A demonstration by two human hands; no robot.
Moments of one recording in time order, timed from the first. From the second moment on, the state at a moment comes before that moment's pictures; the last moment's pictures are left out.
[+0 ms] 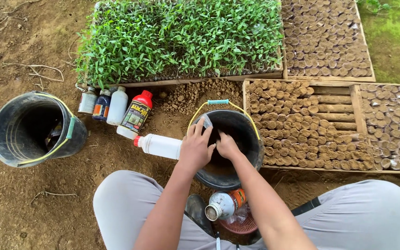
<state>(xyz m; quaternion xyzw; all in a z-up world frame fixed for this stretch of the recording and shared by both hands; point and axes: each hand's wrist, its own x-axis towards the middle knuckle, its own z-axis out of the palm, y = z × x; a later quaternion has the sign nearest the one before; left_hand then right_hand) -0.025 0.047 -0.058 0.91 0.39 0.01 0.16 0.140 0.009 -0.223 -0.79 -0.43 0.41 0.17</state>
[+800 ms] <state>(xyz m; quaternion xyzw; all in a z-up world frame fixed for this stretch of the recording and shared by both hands) -0.022 0.054 -0.083 0.91 0.39 -0.02 0.15 0.101 -0.038 -0.233 -0.67 -0.62 0.42 -0.04</state>
